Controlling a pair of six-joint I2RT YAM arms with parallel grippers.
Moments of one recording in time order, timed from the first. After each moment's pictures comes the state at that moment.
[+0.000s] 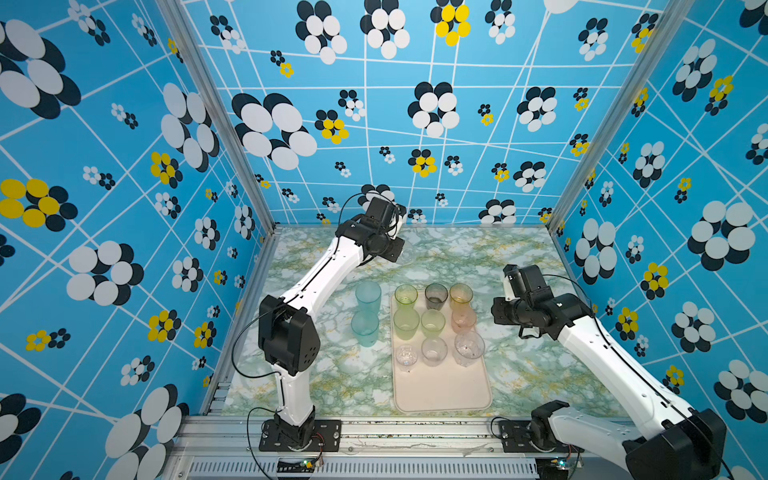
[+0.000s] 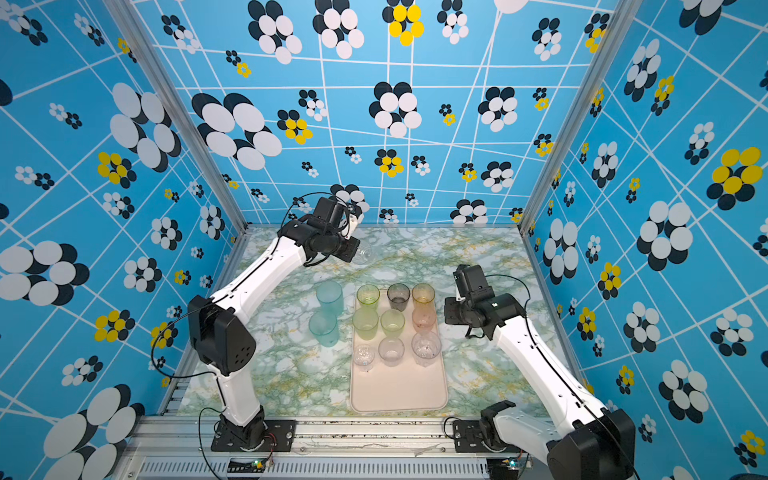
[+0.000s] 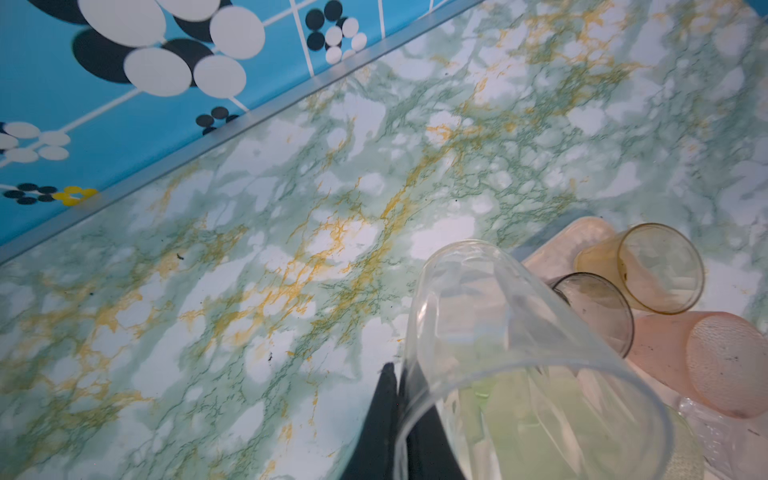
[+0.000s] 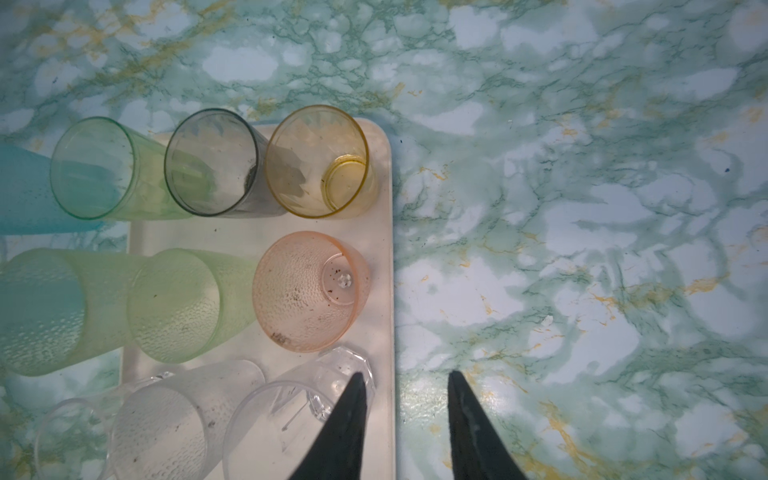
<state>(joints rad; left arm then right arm) -0.51 1.82 1.84 -0.83 0.04 0.06 0.33 1.13 0.99 -0.85 0.09 0.31</state>
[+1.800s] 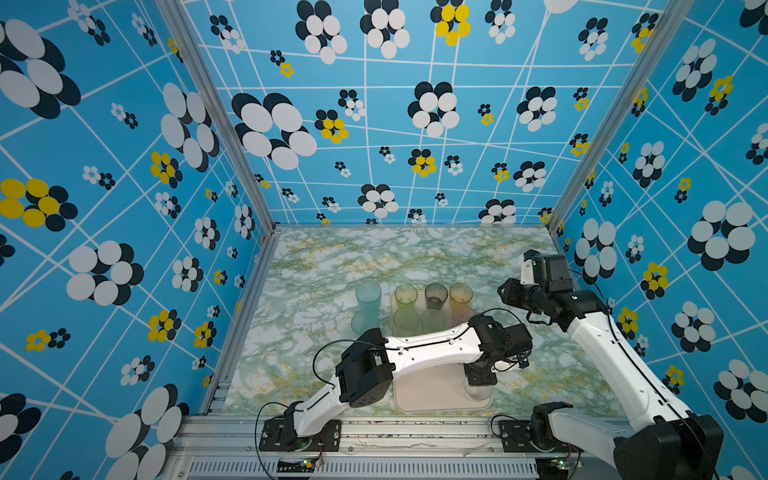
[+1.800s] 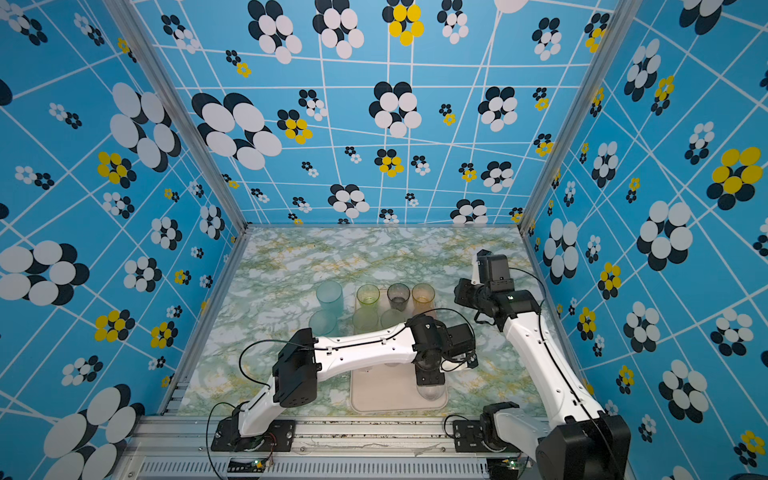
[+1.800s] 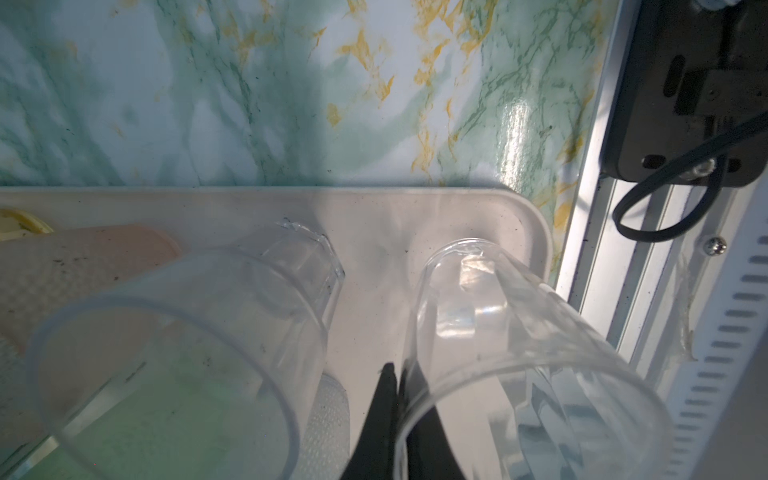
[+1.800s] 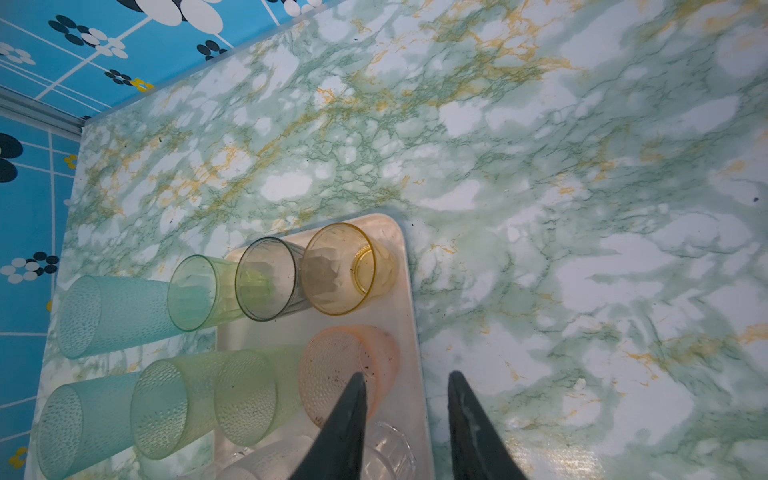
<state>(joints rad) -1.30 2.25 2.06 -1.21 -0.01 0.24 0.15 1.15 1.01 -0.71 -0.09 0.36</state>
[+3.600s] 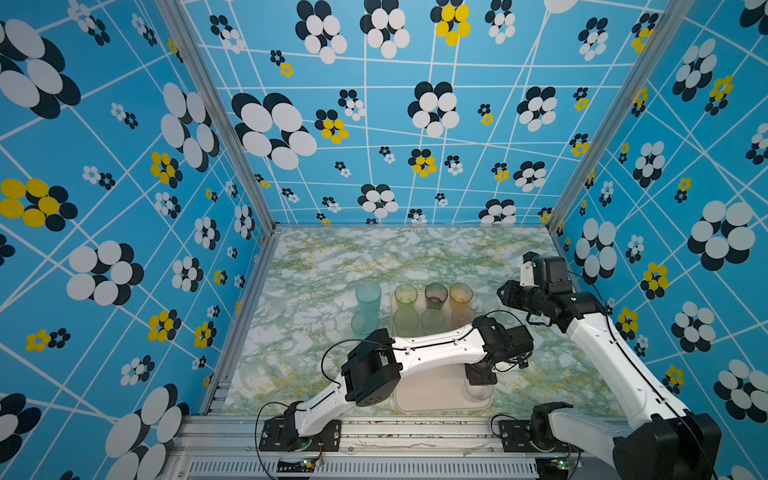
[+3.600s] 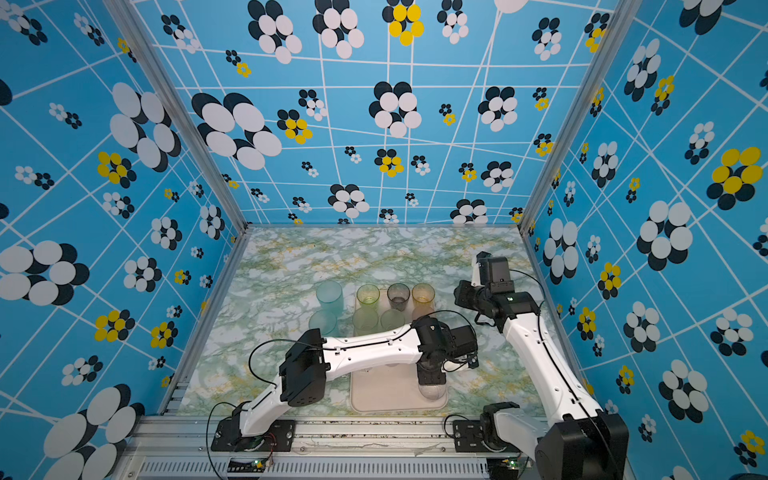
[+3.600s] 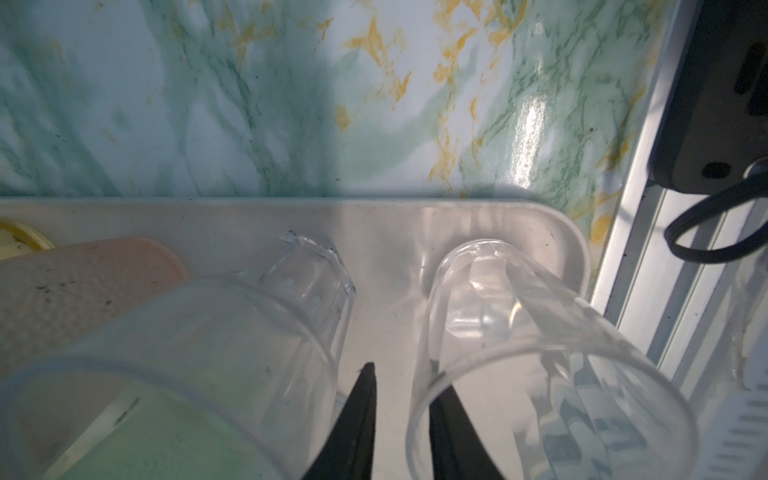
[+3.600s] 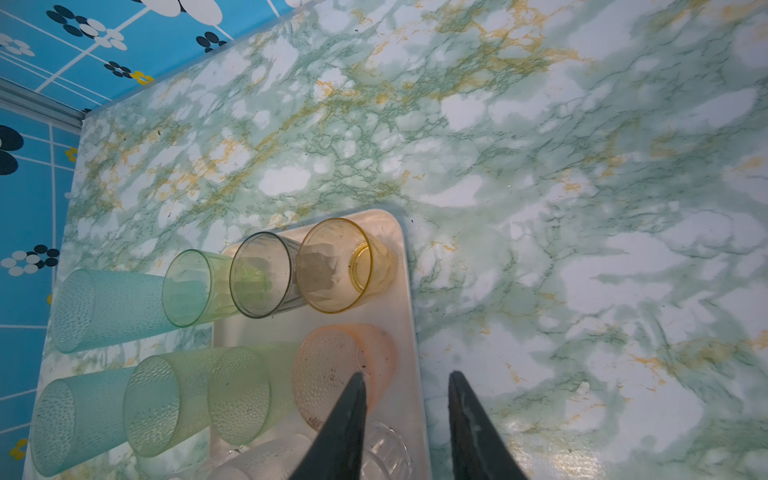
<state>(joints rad) -1.30 2.29 2.08 -1.21 -0.04 0.26 0.14 1.15 0.98 -0.68 -0.12 0.35</state>
